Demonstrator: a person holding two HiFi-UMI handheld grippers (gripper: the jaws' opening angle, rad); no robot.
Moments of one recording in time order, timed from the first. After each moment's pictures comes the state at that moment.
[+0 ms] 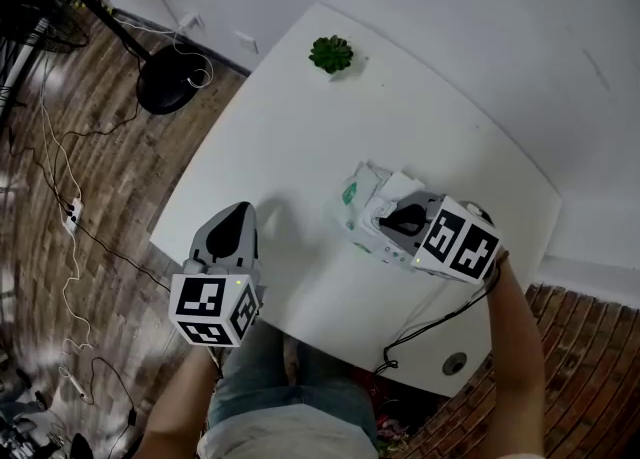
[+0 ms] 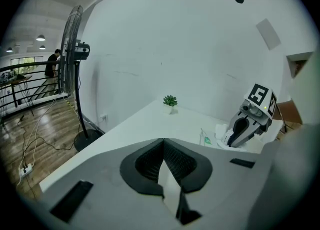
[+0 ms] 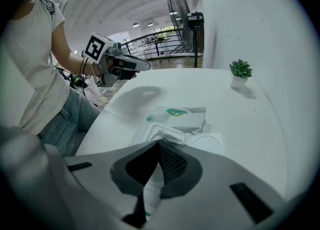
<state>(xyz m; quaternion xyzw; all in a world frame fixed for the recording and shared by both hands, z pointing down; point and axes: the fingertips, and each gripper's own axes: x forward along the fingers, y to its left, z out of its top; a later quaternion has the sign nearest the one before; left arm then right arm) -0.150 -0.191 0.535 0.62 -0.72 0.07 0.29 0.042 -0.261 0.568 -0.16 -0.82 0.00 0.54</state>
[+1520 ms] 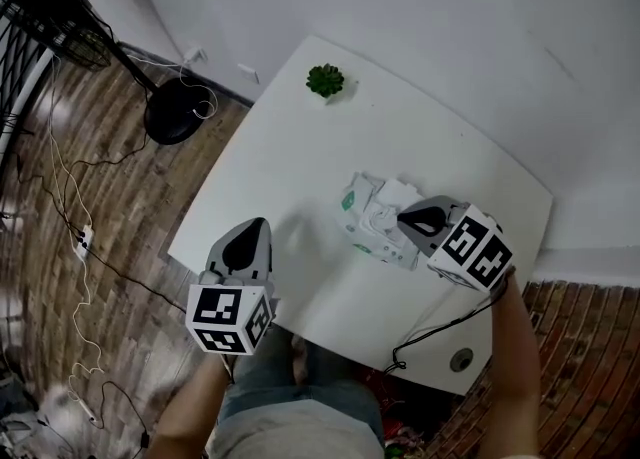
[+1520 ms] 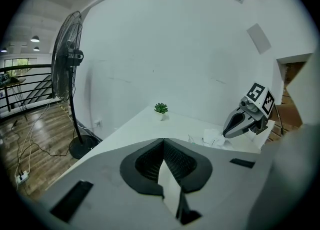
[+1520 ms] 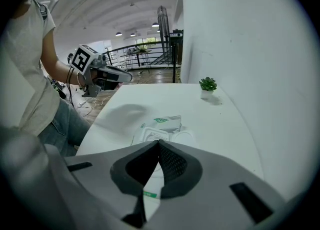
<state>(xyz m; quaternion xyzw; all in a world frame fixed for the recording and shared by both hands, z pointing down) -0.134 -0.185 0.500 0.65 -0.71 0.07 0.26 0.057 -0.281 0.518 -0.03 -0.87 0.00 0.50</state>
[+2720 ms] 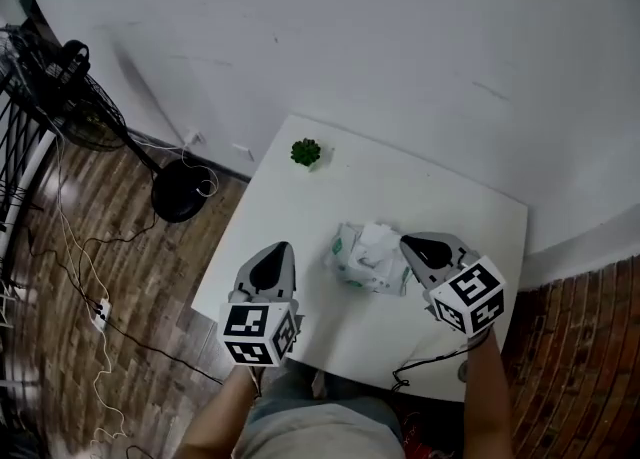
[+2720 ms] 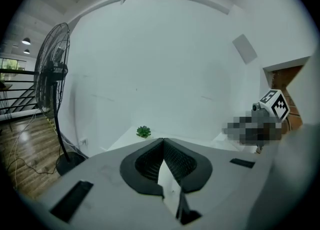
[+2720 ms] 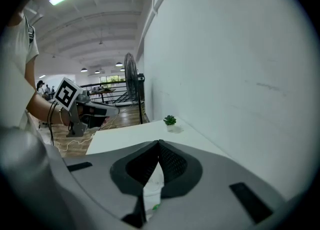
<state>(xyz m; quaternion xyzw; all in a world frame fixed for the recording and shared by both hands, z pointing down) -0.105 -0.227 0.426 0.70 -0.68 0.03 0.20 0.073 -0.292 0.414 0.21 -0.93 0.04 0.30</state>
